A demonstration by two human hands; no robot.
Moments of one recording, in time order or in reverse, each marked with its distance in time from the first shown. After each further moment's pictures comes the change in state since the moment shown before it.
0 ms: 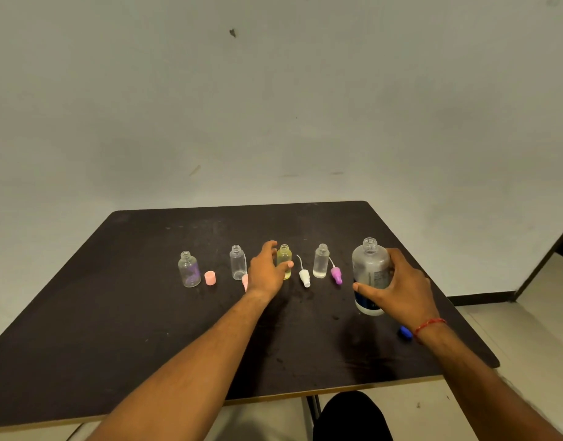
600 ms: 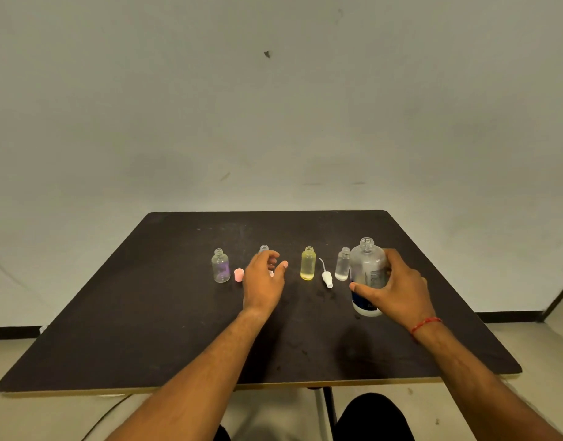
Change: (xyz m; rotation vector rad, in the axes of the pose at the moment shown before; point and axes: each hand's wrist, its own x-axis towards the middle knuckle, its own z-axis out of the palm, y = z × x) left_hand -0.051 -0.016 -0.056 0.004 0.323 0.174; right_hand -0.021 -0.047 0.011 0.018 -0.017 -0.105
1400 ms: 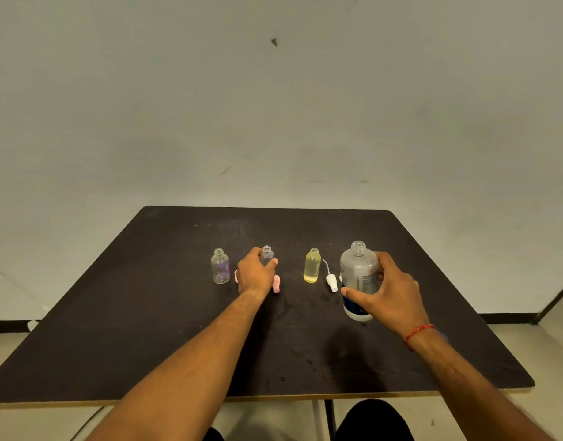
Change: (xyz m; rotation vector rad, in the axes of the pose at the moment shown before) left_hand 0.043 -0.022 0.003 0.121 -0.081 -0.295; right_hand 0.011 -0.008 0.026 0.033 -0.029 -0.045
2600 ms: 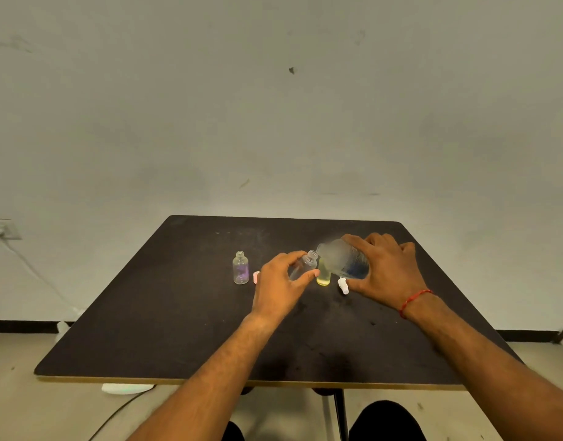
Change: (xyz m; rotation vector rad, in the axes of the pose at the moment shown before) left_hand -0.092 0.039 -0.062 -0.128 -0.069 0.460; right_hand 0.017 -0.055 -0.023 -0.582 -0.019 -0.343
